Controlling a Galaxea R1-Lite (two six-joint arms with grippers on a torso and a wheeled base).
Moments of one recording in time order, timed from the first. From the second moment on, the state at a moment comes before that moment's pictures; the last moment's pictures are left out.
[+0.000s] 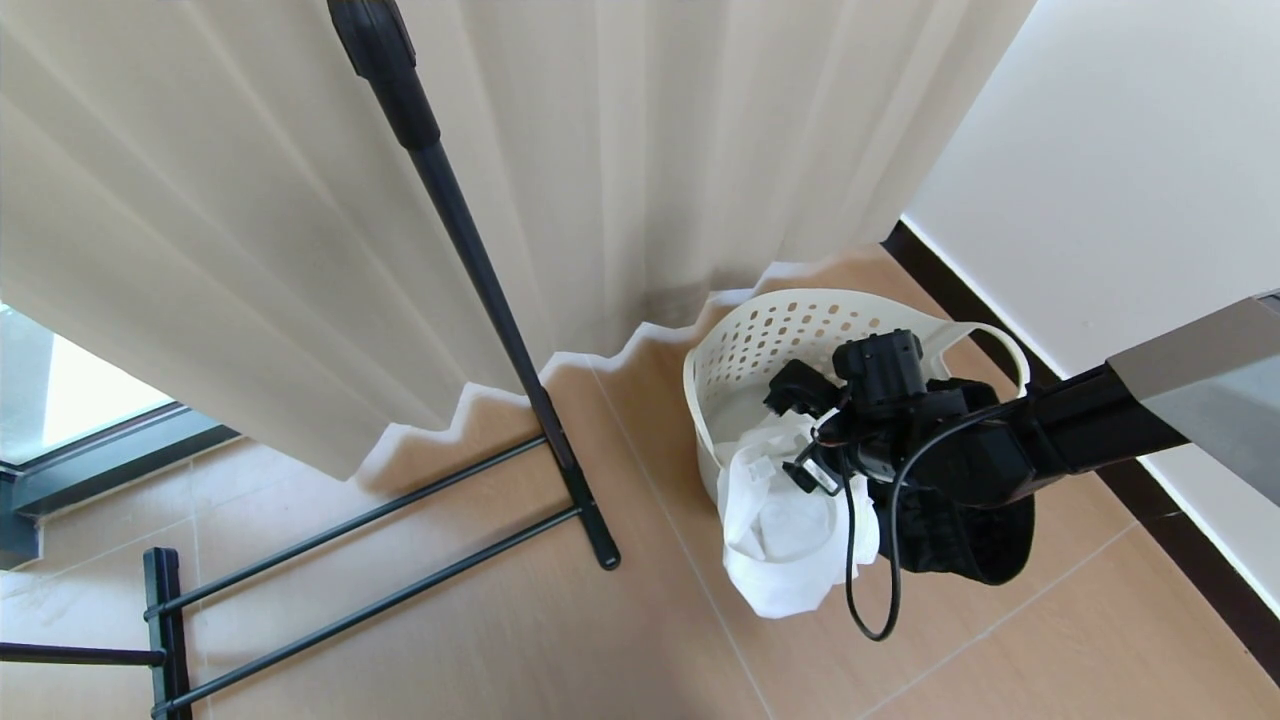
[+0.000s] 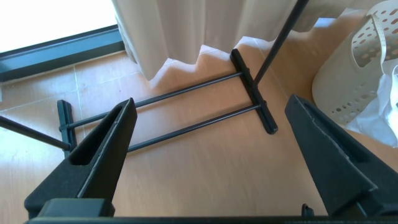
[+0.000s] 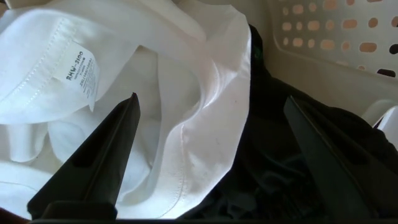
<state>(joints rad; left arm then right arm) 0.00 0.00 0.00 -0.01 0.10 -0.05 0.38 2.15 -1.21 -0.27 -0.28 -0.49</state>
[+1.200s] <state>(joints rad) 0.00 0.00 0.00 -0.01 0.10 -0.05 0.36 2.24 -1.32 -0.27 -0.28 -0.48</state>
